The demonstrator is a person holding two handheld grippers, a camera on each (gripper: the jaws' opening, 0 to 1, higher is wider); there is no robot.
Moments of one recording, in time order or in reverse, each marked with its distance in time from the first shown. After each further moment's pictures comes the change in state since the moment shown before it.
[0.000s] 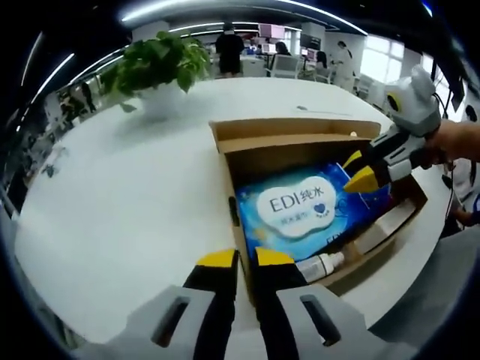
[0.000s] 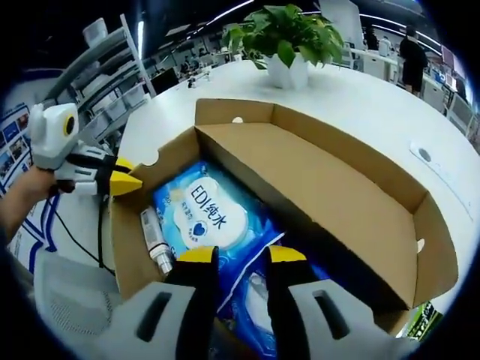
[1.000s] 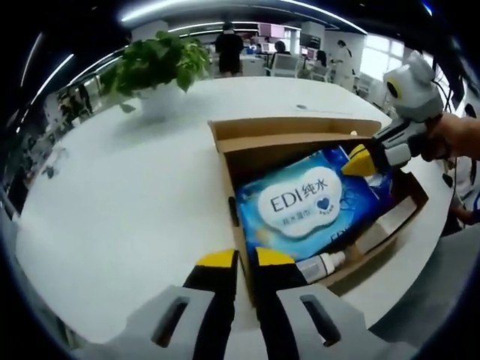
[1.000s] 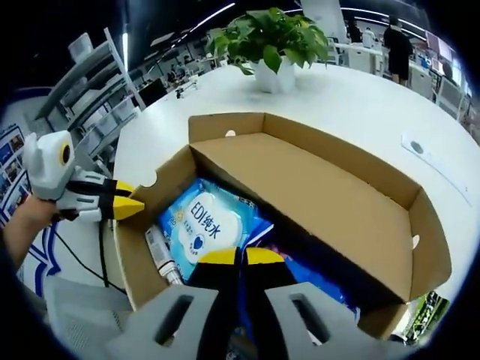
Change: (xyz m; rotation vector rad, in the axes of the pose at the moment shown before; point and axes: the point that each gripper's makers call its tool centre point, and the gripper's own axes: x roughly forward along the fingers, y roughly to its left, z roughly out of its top) left arm 0.003 -0.001 0.000 0.023 0.011 0.005; right arm -0.014 0.002 0.017 0.073 -0.036 -0.030
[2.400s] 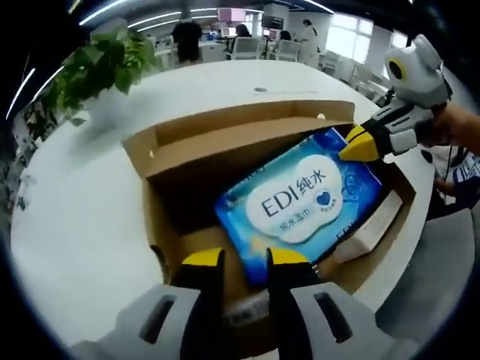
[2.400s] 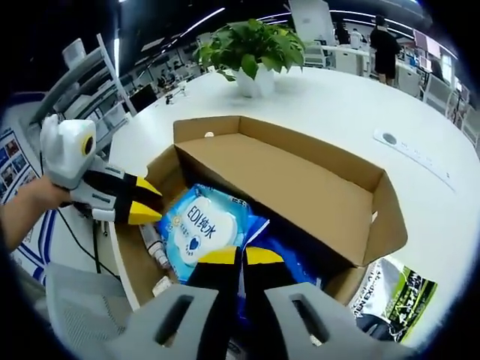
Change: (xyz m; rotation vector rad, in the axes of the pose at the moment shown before) left arm 0.044 -0.053 0.010 0.107 0.132 -0.193; right arm -0.037 -0.031 -0.020 0.030 -0.016 -0.055
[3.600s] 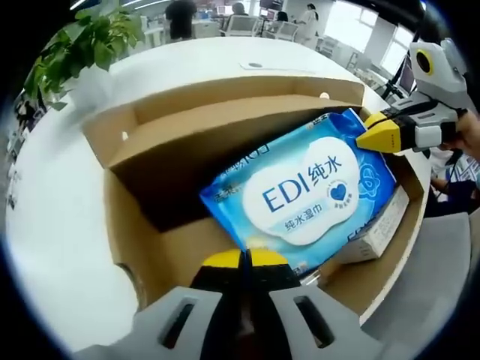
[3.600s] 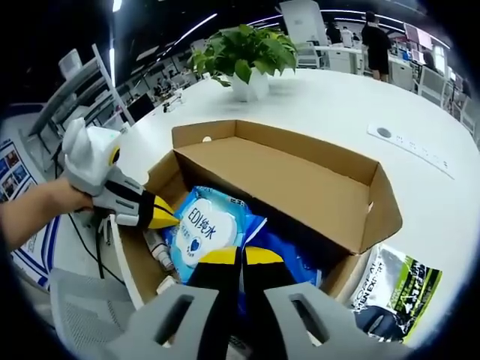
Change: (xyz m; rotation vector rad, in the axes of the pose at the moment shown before) left arm 0.019 -0.005 -0.005 -0.002 0.101 -0.042; right arm -0.009 0.002 -0.001 0.048 -0.036 0.000
